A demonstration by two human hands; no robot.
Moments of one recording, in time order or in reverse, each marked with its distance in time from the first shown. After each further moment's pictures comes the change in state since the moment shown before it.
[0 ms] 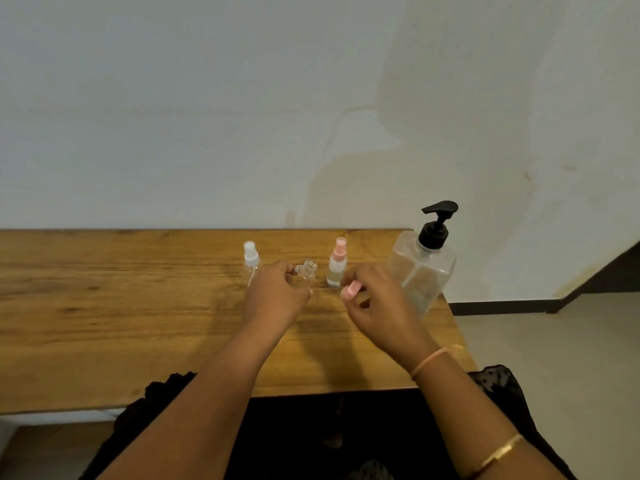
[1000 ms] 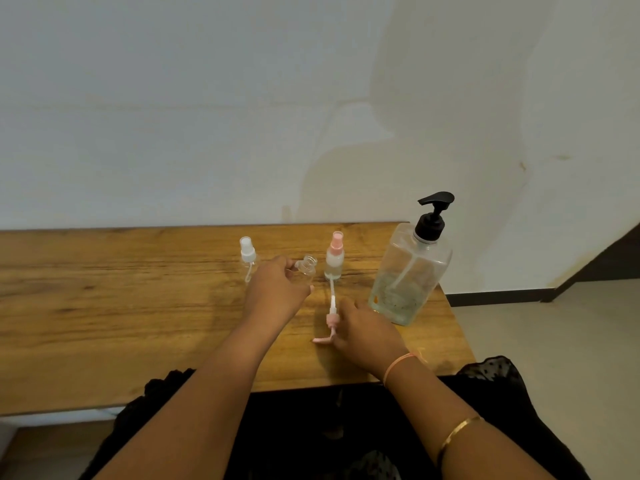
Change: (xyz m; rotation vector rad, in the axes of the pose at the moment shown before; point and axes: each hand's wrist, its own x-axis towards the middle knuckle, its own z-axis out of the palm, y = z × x) left_hand 0.001 0.001 0.002 0.001 -0.035 0.012; right_hand -0.013 0.011 0.037 -0.318 -0.453 0.245
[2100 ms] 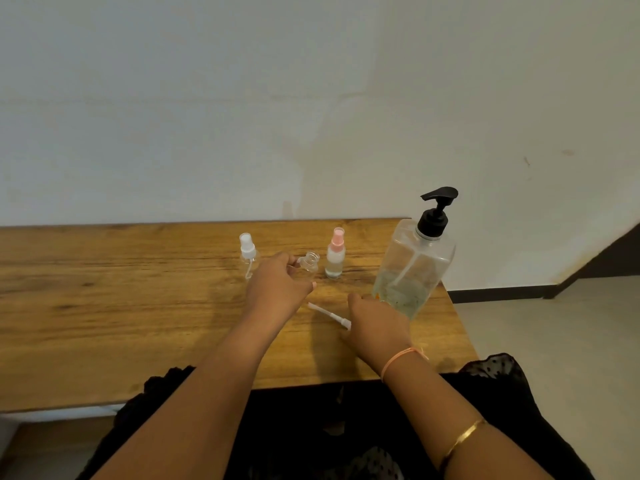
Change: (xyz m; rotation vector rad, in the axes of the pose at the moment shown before) left_hand 0.002 0.001 0.000 -0.024 -0.018 -0.008; right_hand -0.002 -0.007 -0.010 -0.201 0.106 0.121
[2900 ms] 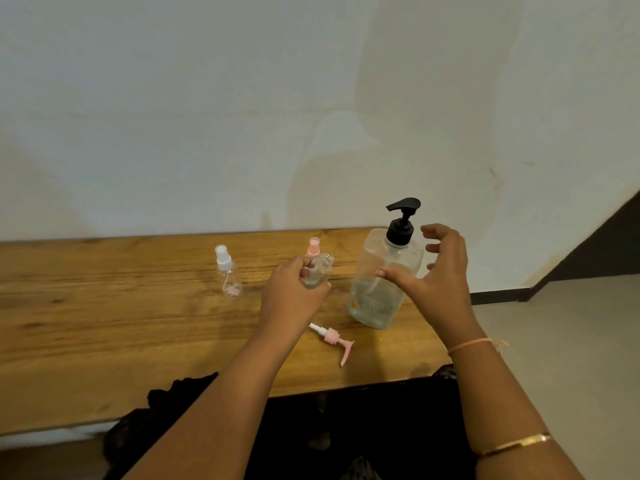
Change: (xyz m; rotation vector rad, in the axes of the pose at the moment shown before) left_hand -0.011 0.025 0.038 -0.128 0.020 0.149; right_hand -0.008 0.091 -0.058 0.790 0.620 0.083
